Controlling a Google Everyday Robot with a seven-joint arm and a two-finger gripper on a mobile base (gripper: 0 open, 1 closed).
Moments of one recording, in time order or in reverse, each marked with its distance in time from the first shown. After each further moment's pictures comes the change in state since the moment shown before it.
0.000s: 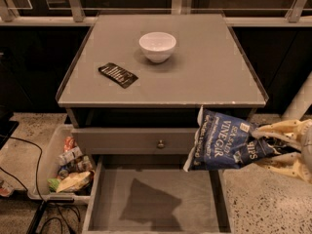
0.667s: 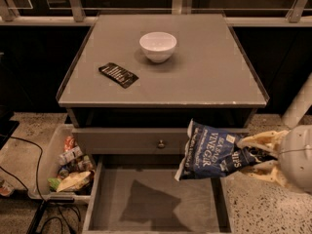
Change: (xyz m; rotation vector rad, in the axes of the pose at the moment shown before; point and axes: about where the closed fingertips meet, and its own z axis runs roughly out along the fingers) arm 0.010 0.014 0.033 -0.060 0.002 0.026
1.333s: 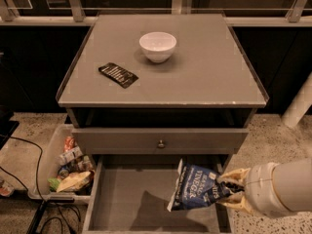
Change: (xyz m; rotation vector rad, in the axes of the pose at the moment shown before) arm 0.055 0.056 0.113 -0.182 0.000 0.092
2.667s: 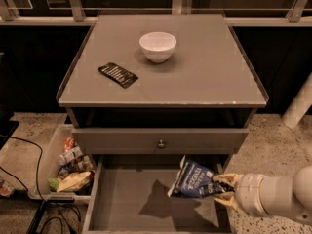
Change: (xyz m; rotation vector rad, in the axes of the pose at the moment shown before) arm 0.050 -0.023 0.081 0.100 -0.105 0.103
